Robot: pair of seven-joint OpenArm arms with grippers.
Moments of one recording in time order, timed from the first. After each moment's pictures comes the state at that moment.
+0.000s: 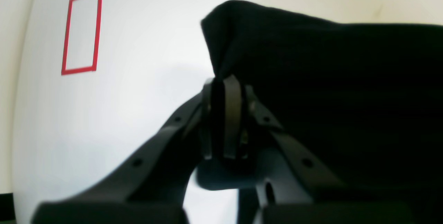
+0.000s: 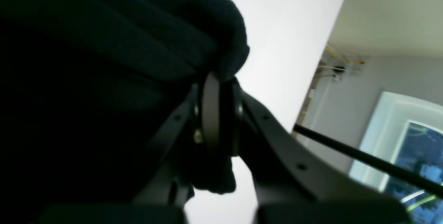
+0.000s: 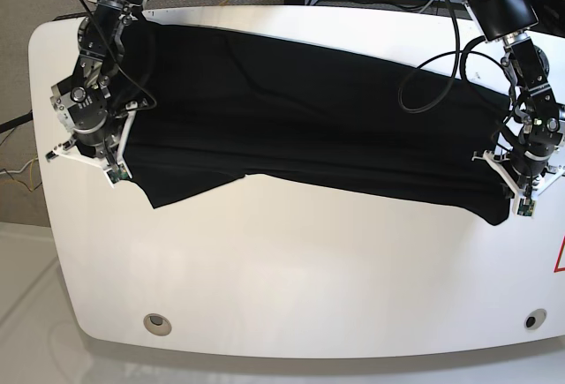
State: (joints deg) left arm -5.1 -17.2 -25.9 92.4 2.4 -28.5 45.0; right arm -1.8 10.8 20.3 110.2 -10.9 40.2 -66.5
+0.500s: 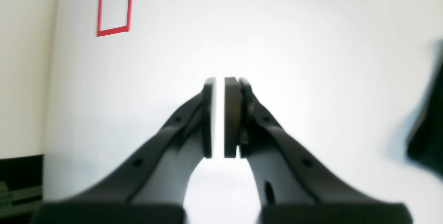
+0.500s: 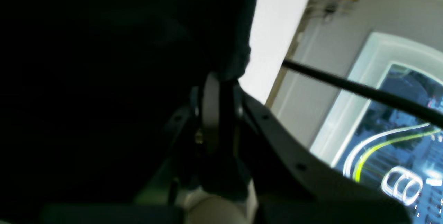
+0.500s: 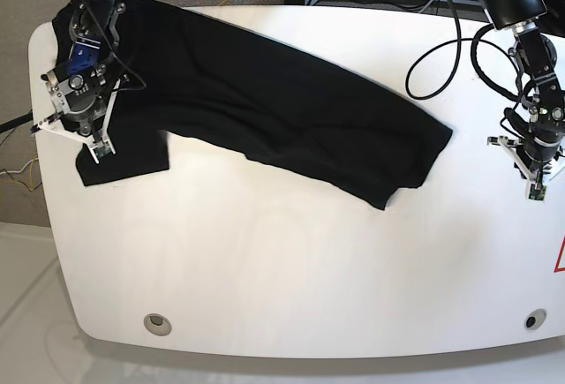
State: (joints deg) left arm -1.1 -19.8 -26.4 92.3 4.6 -26.9 45.4; right arm -6.1 12.7 20.7 110.4 -14.4 39.1 -73.7
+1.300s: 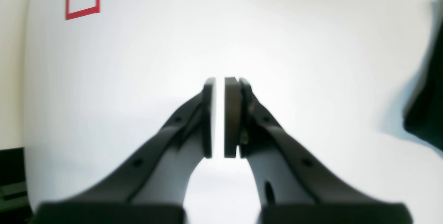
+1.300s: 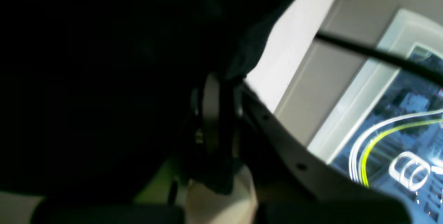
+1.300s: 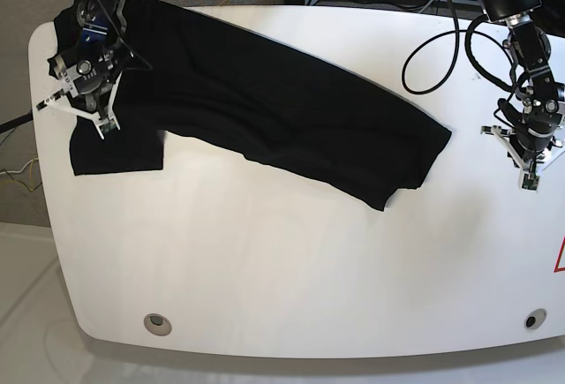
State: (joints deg) left arm 0.7 -18.6 -26.3 92.1 4.8 -26.9 45.4; right arm -11.2 11.3 20.6 110.3 -14.4 38.8 -76.9
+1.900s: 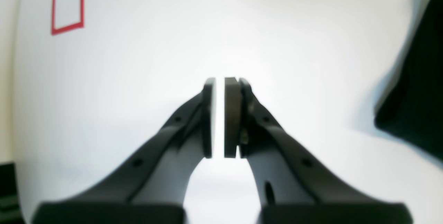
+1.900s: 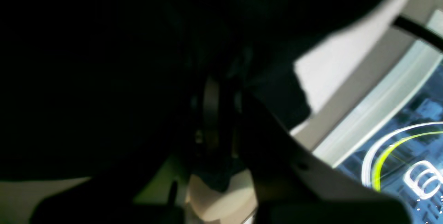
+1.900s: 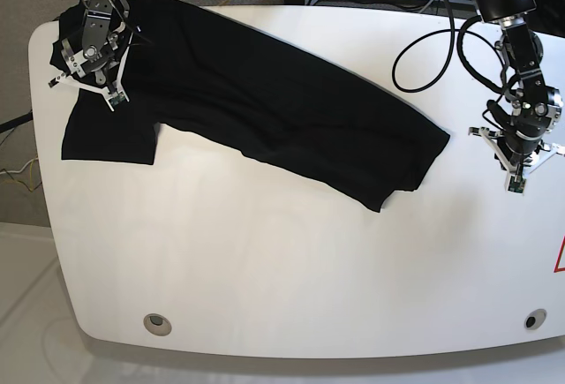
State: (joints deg) left arm 0.5 -16.7 -23.1 92.1 5.0 -26.5 45.4; right arm -16.2 11.4 20.6 103.7 -14.4 38.8 -72.3
